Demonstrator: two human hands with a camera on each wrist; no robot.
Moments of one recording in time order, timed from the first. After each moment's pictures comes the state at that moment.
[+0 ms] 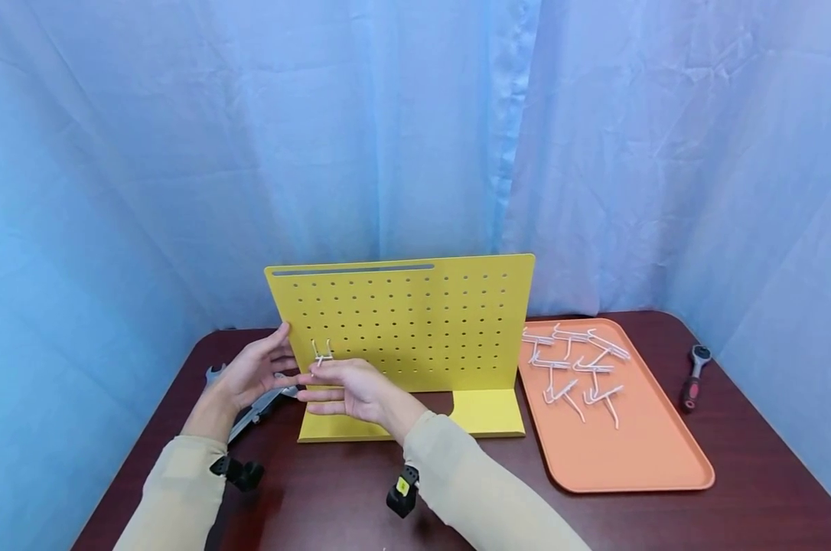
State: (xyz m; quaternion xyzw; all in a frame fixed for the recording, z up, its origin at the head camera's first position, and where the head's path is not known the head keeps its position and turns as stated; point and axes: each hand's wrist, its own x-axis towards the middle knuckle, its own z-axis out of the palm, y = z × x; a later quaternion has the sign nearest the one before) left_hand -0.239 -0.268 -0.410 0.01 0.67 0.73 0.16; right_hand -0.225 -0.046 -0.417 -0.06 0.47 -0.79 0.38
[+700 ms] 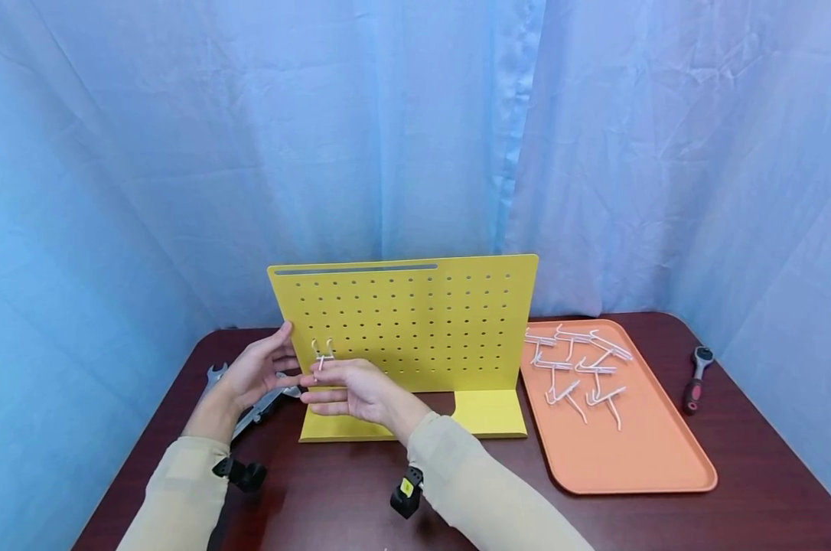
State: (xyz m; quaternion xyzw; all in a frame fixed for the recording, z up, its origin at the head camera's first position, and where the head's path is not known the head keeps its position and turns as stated) left_hand -0.236 -0.265 -0.410 0.00 0.68 0.72 0.13; right_hand -0.225 -0.045 -0.418 -0.07 0.48 -0.78 0.38
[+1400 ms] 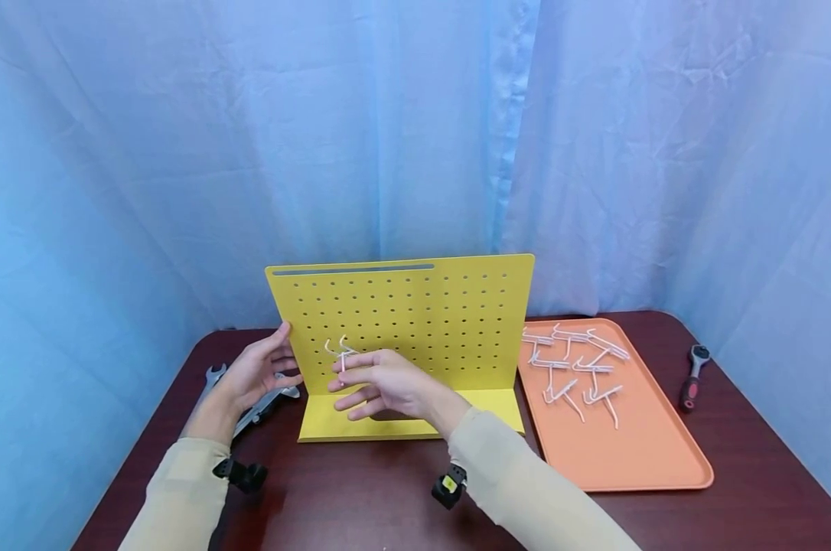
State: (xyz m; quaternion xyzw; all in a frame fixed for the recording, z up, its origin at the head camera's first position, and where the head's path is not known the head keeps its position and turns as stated) left_hand -0.233 -0.263 -0.410 -0.01 0.69 0.71 0.11; right_hand -0.220 0.006 -0.396 -0.15 0.58 -0.72 0.37
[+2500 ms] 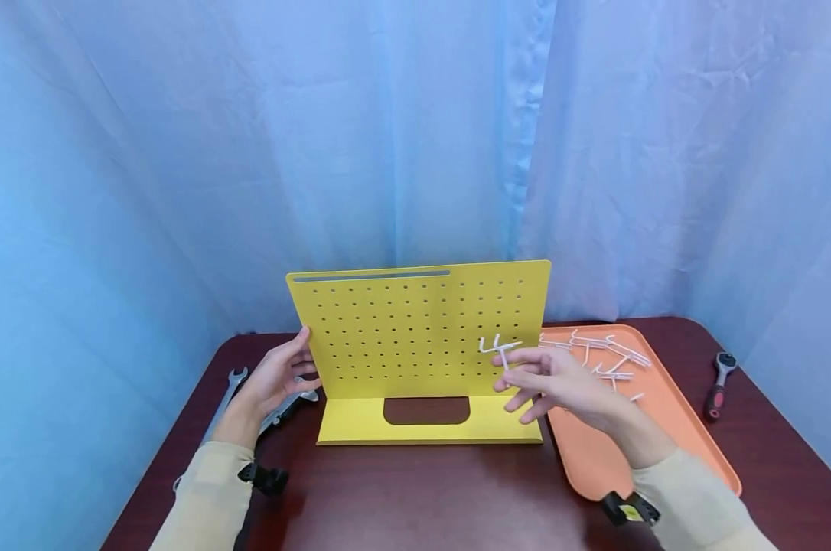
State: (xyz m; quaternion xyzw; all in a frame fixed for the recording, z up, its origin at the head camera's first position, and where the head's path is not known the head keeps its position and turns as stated) left_hand -0.231 -0.258 -0.413 -0.02 0.69 0.71 0.09; right_hand -0.204 0.208 -0.374 -0.20 0.71 -0.63 0.24
